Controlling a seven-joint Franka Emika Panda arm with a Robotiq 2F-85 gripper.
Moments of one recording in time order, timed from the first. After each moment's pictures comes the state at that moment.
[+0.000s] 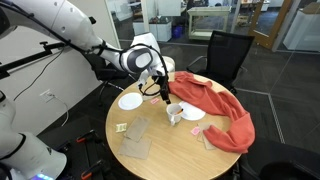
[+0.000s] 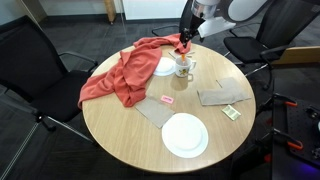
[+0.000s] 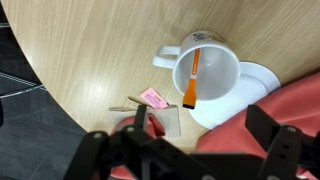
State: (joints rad) arm -0.02 0.30 -0.08 -2.05 -0.38 2.54 0.81
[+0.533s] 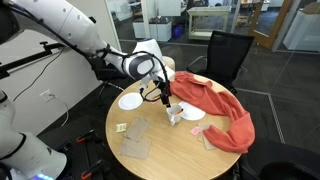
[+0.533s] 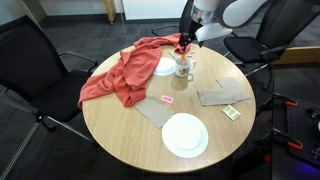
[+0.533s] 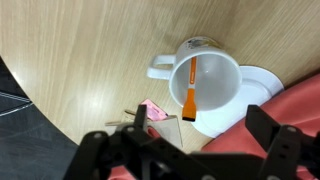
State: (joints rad) arm 0.00 0.35 -0.11 -2.05 -0.29 2.59 0.81
